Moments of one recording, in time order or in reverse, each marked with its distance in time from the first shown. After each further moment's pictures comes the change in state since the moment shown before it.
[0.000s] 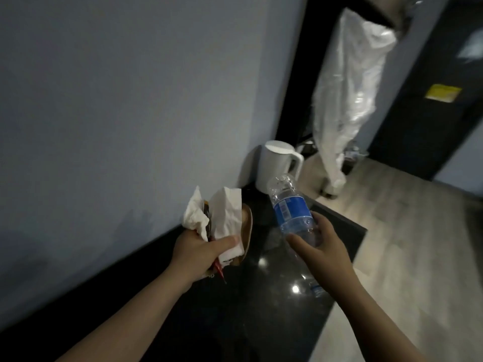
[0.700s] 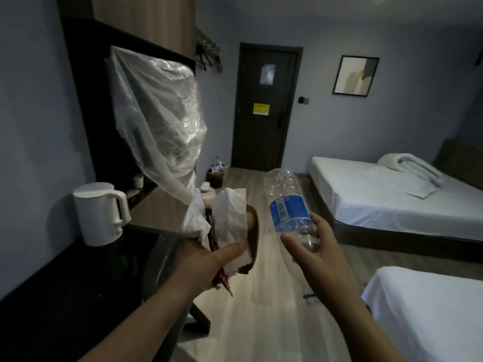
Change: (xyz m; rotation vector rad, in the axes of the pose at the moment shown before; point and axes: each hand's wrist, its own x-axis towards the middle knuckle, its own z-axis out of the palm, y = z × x) left_hand -0.098 0.086 0.395 -0.049 -0.643 0.164; right_hand -0.090 0.063 -0.362 -0.011 0.630 0.054
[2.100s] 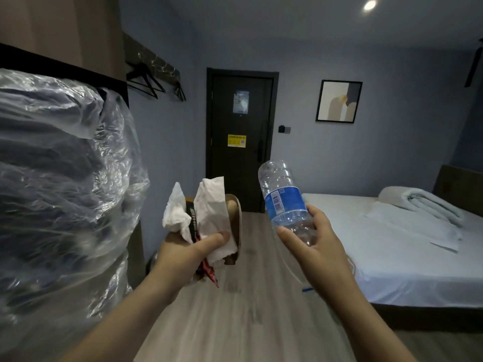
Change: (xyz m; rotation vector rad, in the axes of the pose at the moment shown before) left_hand 0.703 0.040 0.145 0.005 -0.073 0.215; right_hand 0.677 0.172 0.042 -0.009 0.119 -0.143
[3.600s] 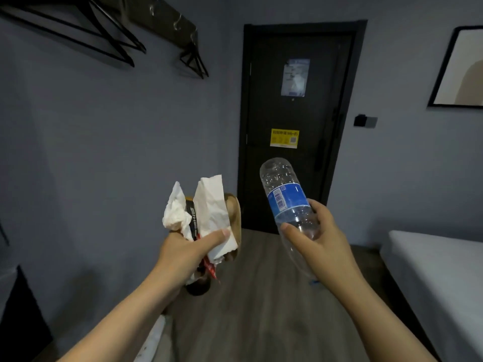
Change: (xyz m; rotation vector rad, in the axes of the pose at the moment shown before) left_hand 0.905 -0.224 -0.013 0.078 0.238 -0.099; right_hand 0.827 0.391 0.342 0.006 -0.213 0.022
